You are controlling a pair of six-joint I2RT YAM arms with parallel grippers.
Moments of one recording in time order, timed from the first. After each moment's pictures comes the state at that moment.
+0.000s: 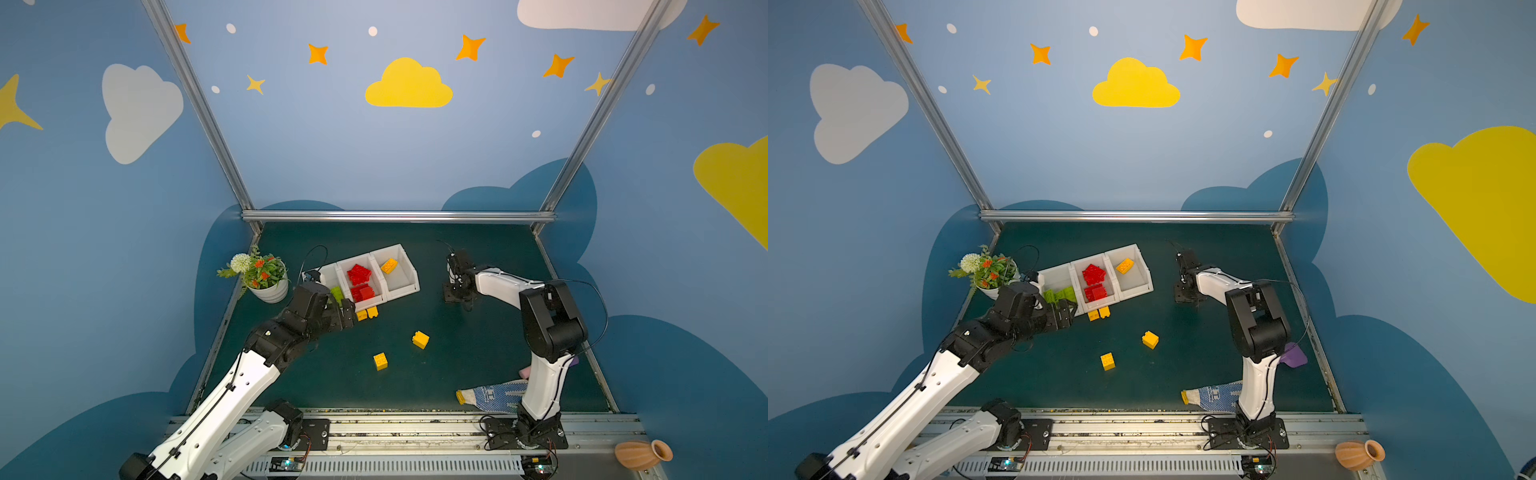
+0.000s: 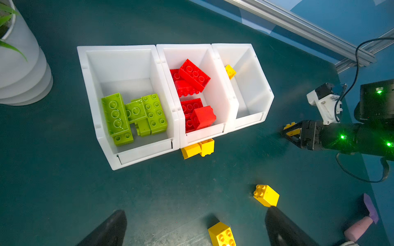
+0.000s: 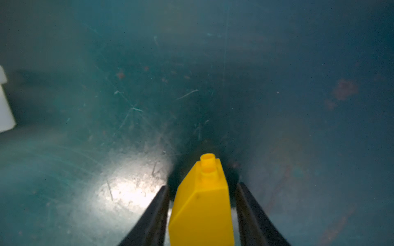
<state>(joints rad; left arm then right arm) -0.48 0.90 0.89 -0.75 -0.12 -0.60 0.41 1.95 1.26 -0.51 0.09 0.25</state>
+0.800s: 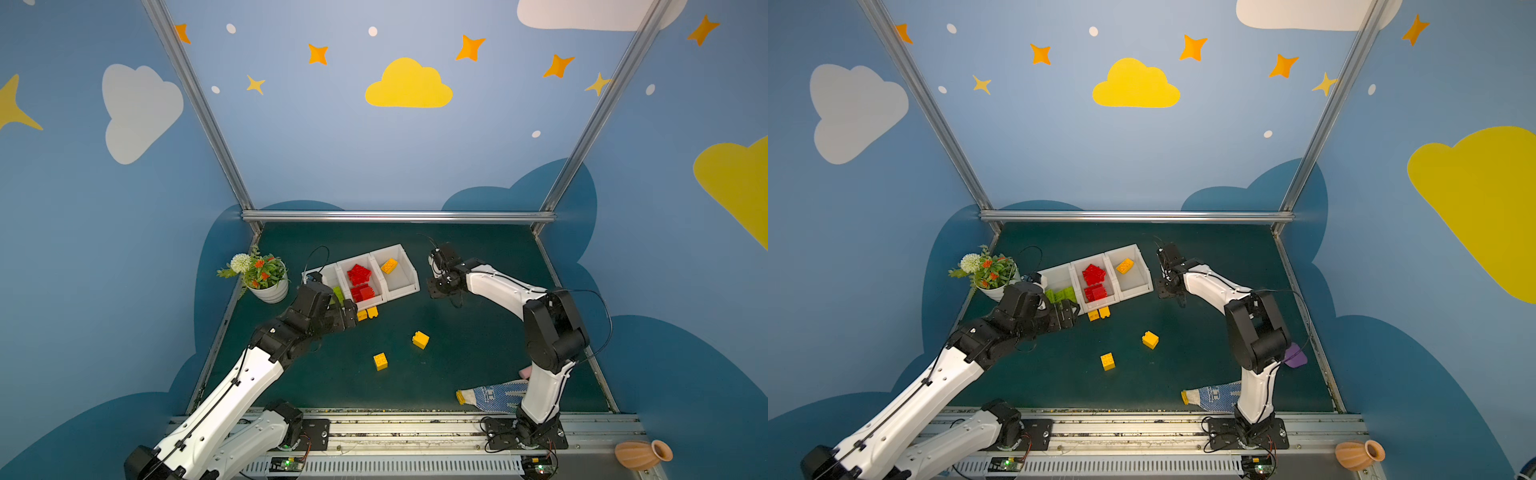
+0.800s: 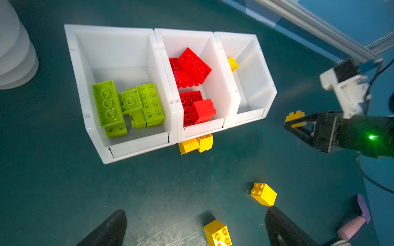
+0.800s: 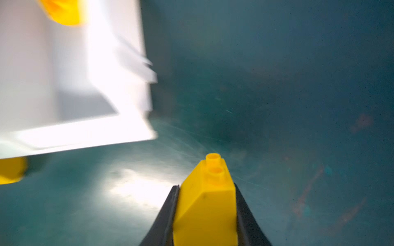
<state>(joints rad) -0.48 0.94 0.86 -0.73 -0.09 -0.65 0.58 1.88 1.39 -0.60 0.07 0.22</state>
